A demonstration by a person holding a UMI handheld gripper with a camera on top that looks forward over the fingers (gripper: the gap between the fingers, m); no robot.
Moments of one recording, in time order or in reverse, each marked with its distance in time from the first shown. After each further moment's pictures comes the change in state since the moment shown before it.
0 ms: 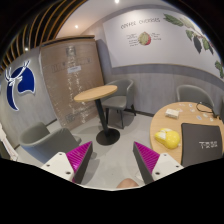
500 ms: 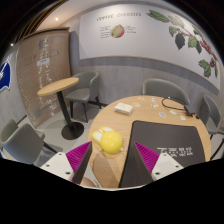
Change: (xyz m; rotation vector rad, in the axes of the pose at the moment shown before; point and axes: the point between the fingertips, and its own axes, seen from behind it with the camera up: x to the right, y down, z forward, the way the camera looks) arm 0.196 0.009 -0.002 -0.090 0.331 0.005
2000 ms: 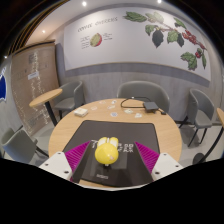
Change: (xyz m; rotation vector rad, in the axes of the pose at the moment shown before) arm 0.186 0.013 -0.084 0.065 0.056 0.088
